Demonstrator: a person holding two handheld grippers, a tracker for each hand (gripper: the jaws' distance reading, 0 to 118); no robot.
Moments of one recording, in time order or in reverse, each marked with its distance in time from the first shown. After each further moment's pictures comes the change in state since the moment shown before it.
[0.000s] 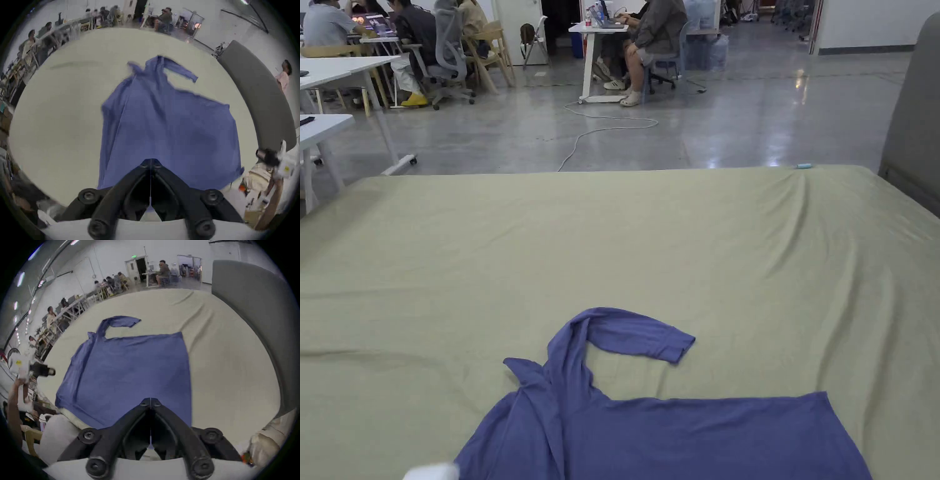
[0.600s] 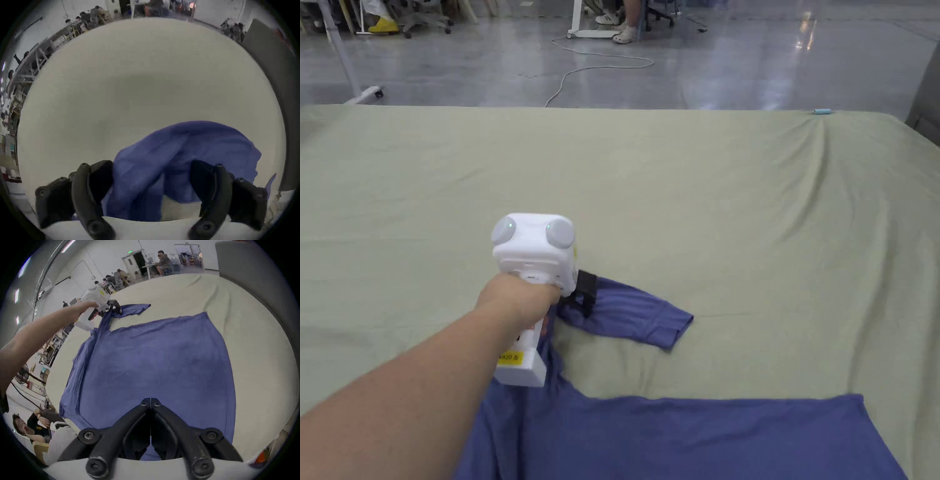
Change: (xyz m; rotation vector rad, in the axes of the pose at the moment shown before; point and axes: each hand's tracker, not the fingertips) left arm 0.051 0.332 -0.323 -0.210 0.204 -0.138; right arm -0.013 0.007 -0.090 -0.088 0.110 -0.096
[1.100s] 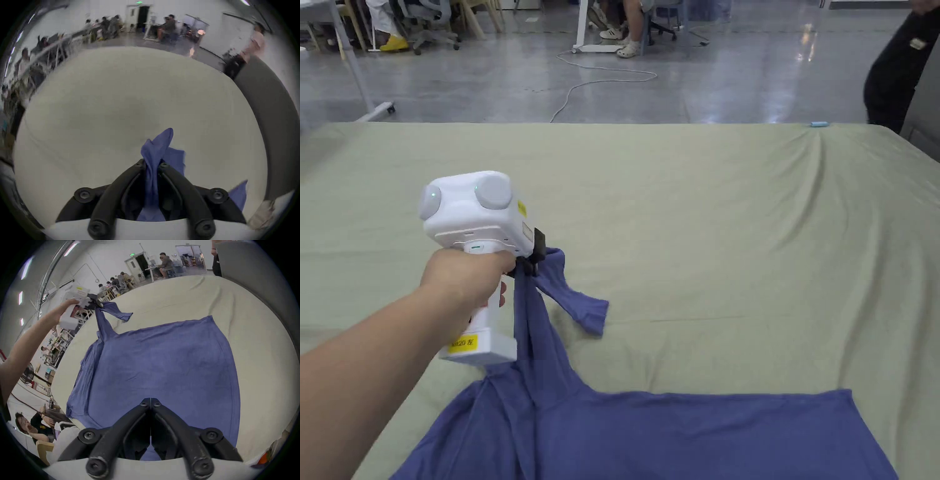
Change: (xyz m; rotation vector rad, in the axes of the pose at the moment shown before) left arm -0.040 -0.070 0.177 0.278 -0.108 0.102; right arm -0.008 -0.002 0.015 0.028 0.057 0.007
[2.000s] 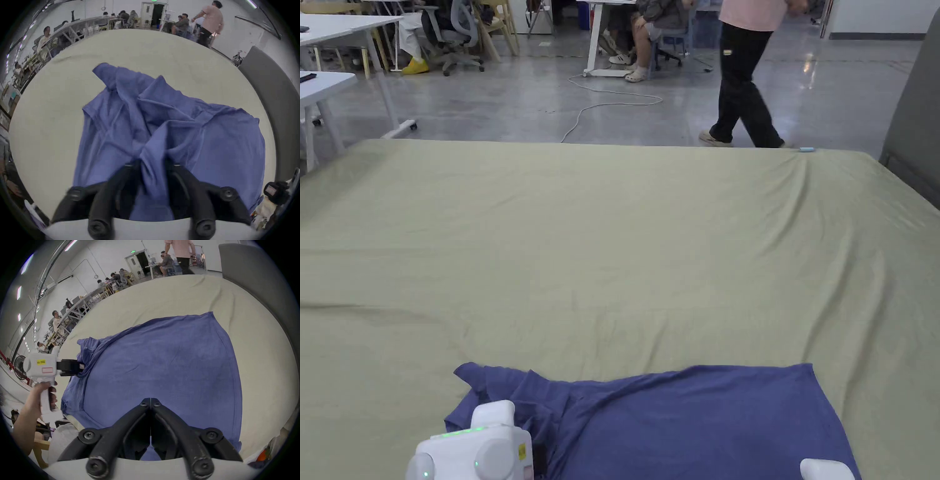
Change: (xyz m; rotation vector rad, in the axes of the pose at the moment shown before) left arm -0.023 -0.309 0.043 -0.045 0.064 0.156; right arm -0.016 -0.020 -0.004 -0.023 -0.050 0.023
